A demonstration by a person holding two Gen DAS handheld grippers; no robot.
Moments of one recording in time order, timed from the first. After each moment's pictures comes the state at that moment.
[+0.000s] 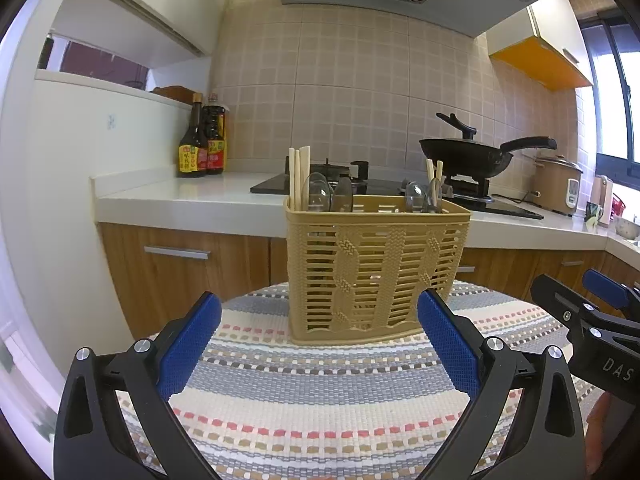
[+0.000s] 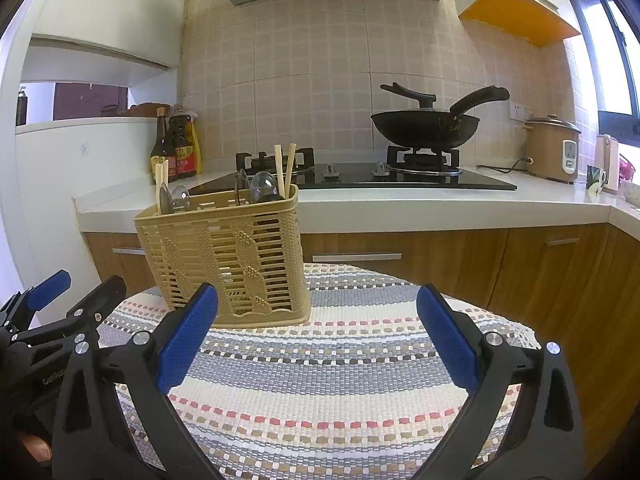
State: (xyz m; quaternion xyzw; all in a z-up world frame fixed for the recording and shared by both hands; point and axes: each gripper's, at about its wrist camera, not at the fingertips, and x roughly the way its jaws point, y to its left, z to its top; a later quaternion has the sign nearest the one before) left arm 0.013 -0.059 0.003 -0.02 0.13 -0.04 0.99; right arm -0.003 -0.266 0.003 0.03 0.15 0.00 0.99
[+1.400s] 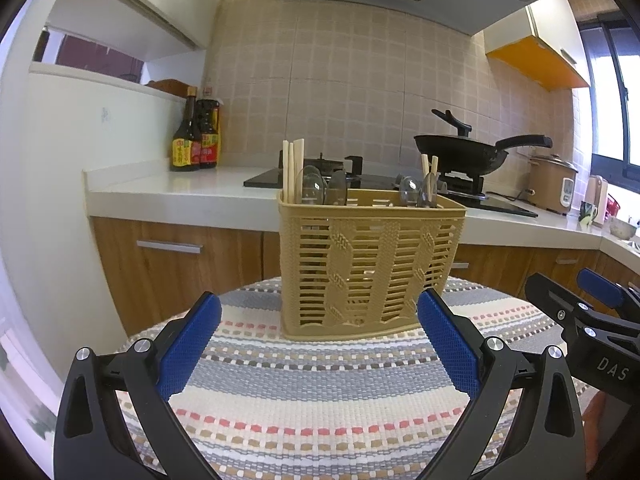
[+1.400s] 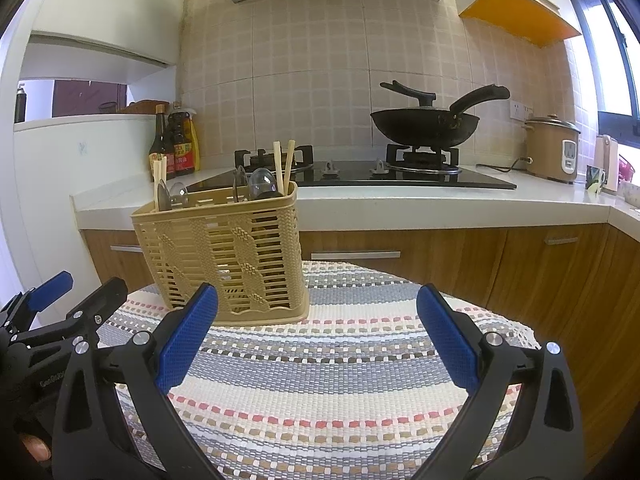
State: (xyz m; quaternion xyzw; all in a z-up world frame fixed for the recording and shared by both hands) left arm 0.016 -0.059 -0.001 -0.03 0.14 -0.05 0.99; right arm -0.002 -0.262 0.001 0.03 0.15 0.00 0.99
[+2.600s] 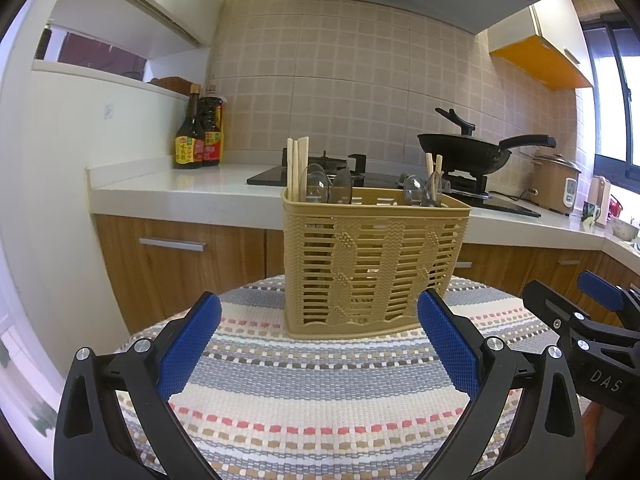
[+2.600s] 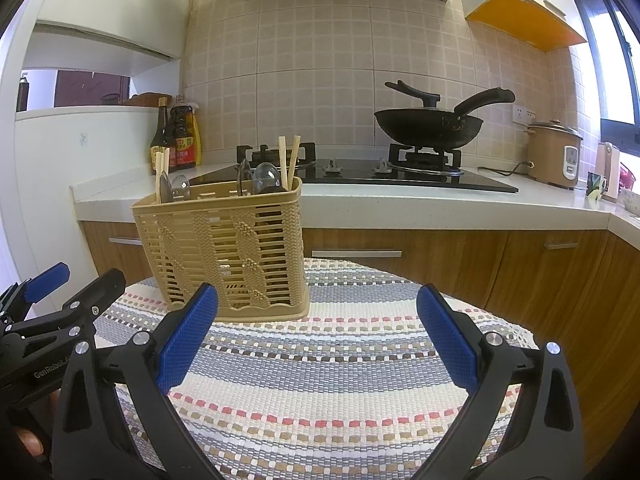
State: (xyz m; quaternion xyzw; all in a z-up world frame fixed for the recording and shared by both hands) left arm 0.016 -0.060 0.001 -0.03 0.15 -0.05 0.99; right arm 0.000 -0.257 -0.002 0.01 0.15 0.00 0.99
